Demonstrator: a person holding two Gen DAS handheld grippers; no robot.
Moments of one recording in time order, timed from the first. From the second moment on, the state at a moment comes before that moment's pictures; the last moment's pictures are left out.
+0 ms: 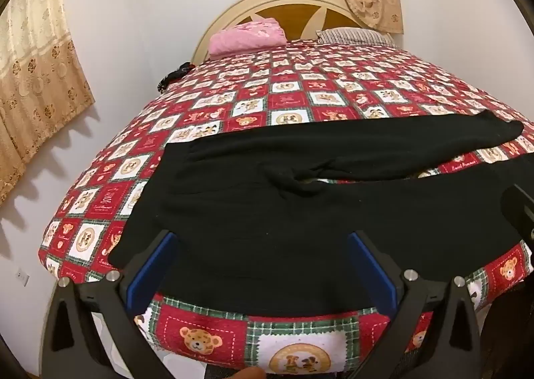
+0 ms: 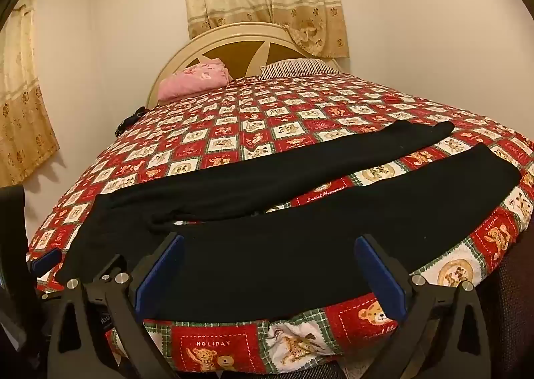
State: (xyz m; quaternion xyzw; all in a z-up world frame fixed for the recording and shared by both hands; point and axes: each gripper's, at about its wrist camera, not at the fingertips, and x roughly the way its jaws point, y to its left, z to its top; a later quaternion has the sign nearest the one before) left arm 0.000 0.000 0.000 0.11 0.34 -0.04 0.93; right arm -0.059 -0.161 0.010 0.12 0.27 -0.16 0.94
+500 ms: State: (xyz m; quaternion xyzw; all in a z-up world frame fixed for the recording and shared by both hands) left arm 0.002 0.002 -0.006 0.09 0.36 -0.05 0.93; right arm -0.060 -0.162 0.009 0.12 0.26 -0.17 0.94
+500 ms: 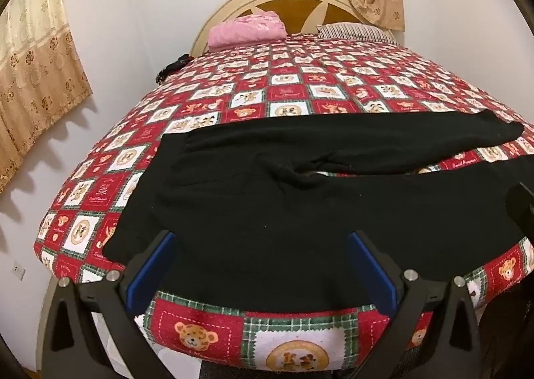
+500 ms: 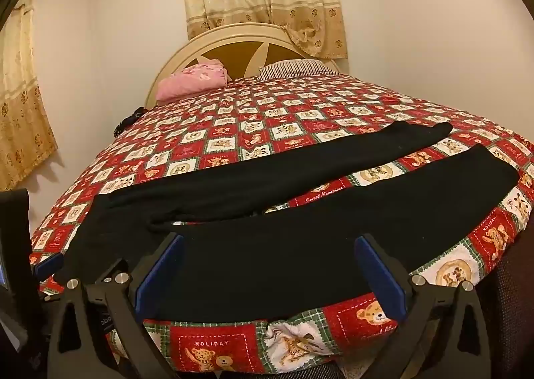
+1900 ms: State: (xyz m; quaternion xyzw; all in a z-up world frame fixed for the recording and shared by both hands) left arm 0.003 0.004 -0.013 0.09 0.37 -0.05 0.92; right arm -0.058 -0.158 0.005 0.12 0.27 -0.17 0.94
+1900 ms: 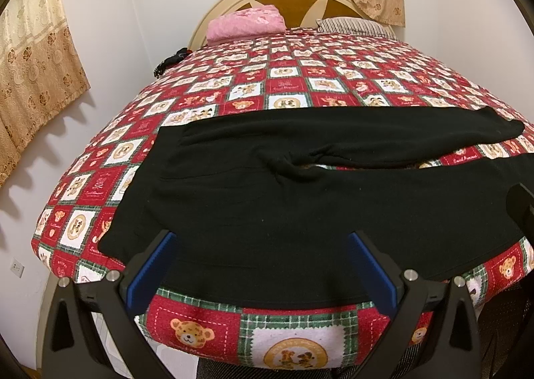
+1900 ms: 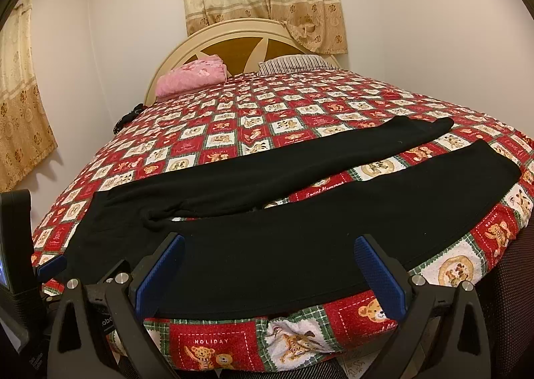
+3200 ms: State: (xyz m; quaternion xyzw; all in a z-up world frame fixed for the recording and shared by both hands) left arm 0.135 0.122 -0.002 0.01 0.42 -0.02 0.91; right arm 0.074 -0.179 -0.003 0.05 0.35 -0.08 0.93
